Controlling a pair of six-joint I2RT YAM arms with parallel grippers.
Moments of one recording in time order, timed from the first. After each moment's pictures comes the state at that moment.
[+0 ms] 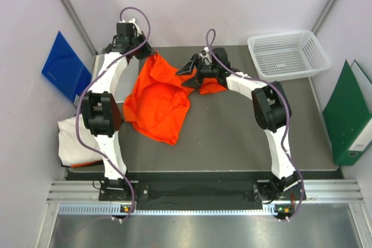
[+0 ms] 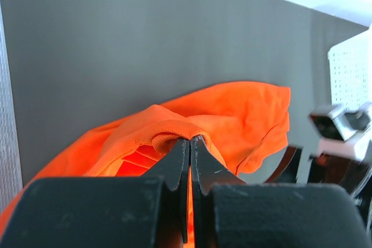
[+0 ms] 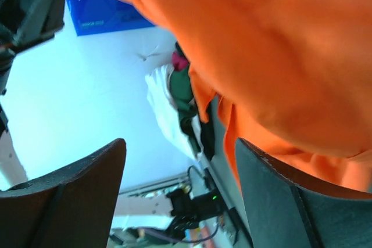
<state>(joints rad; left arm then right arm) -0.07 2.04 1.94 -0.50 0.29 -0.47 0.45 2.23 1.69 0.14 -0.80 1.19</state>
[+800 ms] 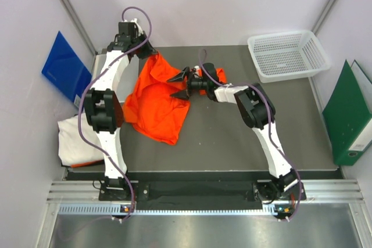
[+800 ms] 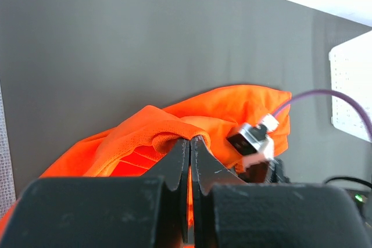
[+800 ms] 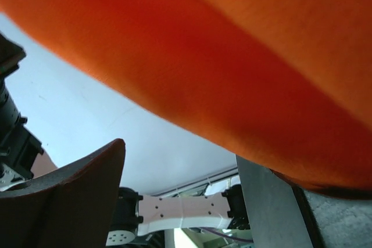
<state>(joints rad) -0.07 2.12 2.03 -0.53 0.30 -0.48 0.54 2.43 1.65 0.54 -0.85 1.71</state>
